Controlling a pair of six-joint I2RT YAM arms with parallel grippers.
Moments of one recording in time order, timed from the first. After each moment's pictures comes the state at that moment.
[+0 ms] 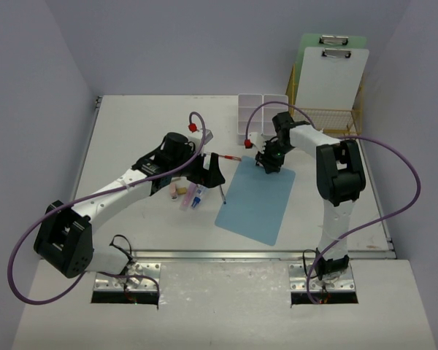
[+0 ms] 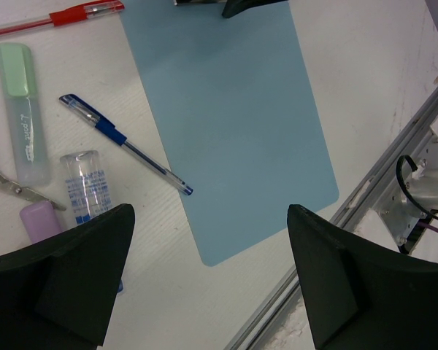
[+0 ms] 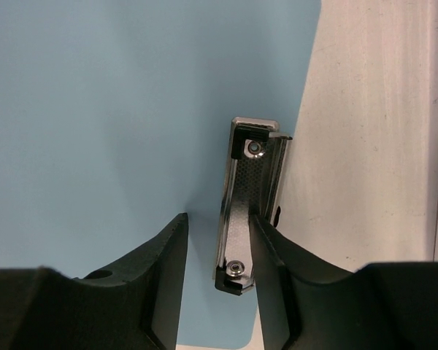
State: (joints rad) left arm -0.52 1.36 0.93 -0.21 0.38 -0.29; right arm 0.22 2.09 1.44 -0.69 -0.39 -1.04
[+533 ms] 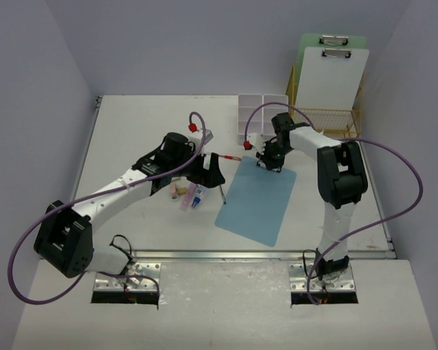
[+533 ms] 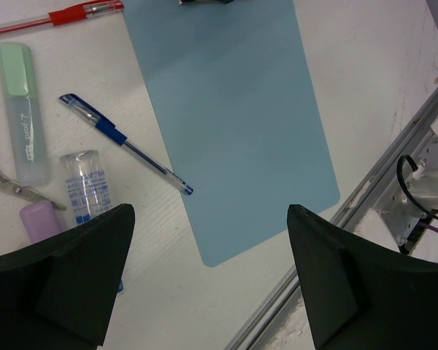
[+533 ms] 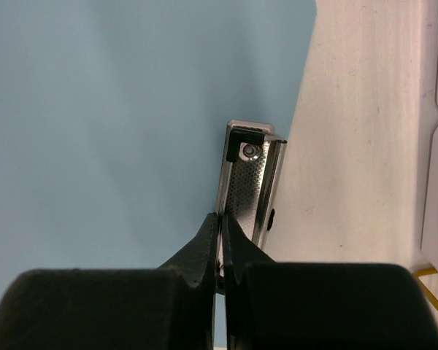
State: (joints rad) left arm -0.52 1.36 0.93 -0.21 0.38 -0.29; right arm 0.23 2.05 1.40 -0.65 -0.35 -1.05
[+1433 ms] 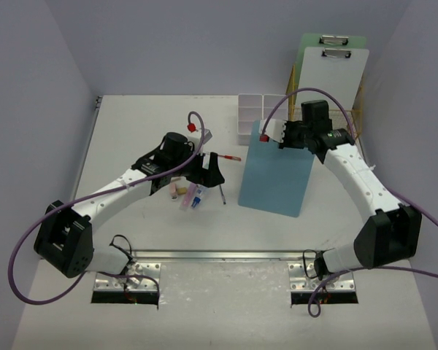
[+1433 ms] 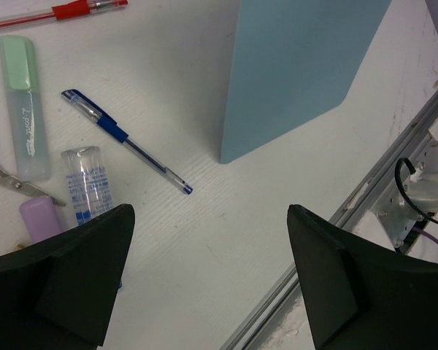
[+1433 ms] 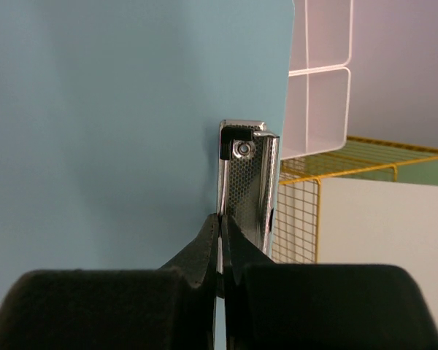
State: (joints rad) left arm -0.52 1.36 0.93 -0.21 0.38 -0.30; right arm 0.23 1.45 1.24 -0.55 -0.23 -1.23
